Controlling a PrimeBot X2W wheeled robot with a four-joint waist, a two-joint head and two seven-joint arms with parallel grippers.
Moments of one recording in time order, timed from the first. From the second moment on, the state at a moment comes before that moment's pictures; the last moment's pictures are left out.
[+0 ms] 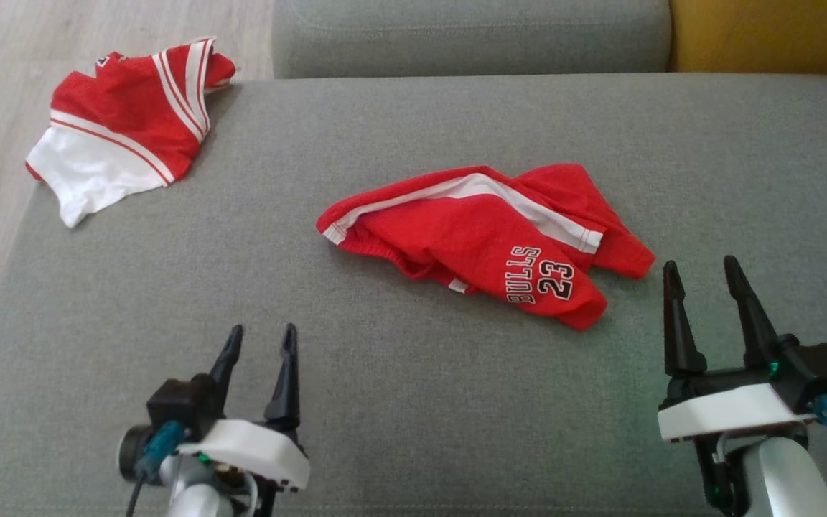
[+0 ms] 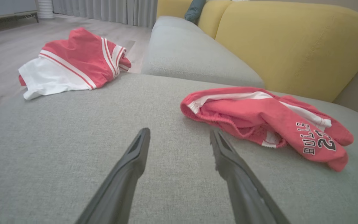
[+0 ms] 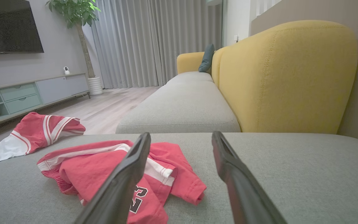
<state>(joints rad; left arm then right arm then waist) -0.02 0.05 -0.26 0.26 -0.26 0.03 -0.25 -0.05 -0.05 0.01 0.18 0.10 0.12 -0.25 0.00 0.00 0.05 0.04</state>
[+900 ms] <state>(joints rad) -0.47 0.04 -0.31 0.63 -0.55 0.01 -0.22 -0.15 -0.05 0.09 0.19 0.10 0.12 -0.25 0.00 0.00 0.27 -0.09</state>
